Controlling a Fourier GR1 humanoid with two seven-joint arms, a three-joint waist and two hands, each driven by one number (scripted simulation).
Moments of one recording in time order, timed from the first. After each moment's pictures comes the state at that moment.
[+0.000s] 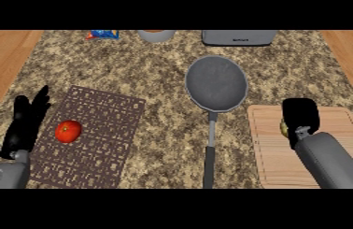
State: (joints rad) left arm -0.12 0.40 0.09 -1.30 -0.03 0.11 0.24; right arm -0.38 -0.47 0.36 -1.11 1.20 0.40 0.55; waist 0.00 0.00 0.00
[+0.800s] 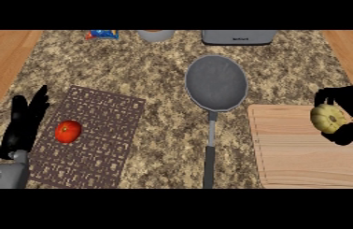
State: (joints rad) left arm -0.12 0.39 0.11 -1.32 -0.04 0.09 0.25; right arm -0.35 -0.71 0.08 -1.02 0.85 0.13 -0.35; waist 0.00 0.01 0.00
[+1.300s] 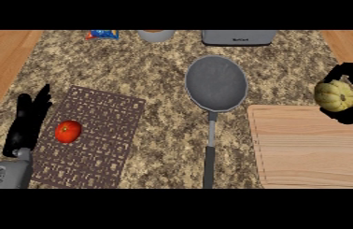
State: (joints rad) left arm -0.14 0.38 0.11 -1.30 -0.06 0.10 0.24; right arm -0.43 -0.69 -0.11 -1.01 0.61 0.05 -0.68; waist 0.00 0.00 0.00
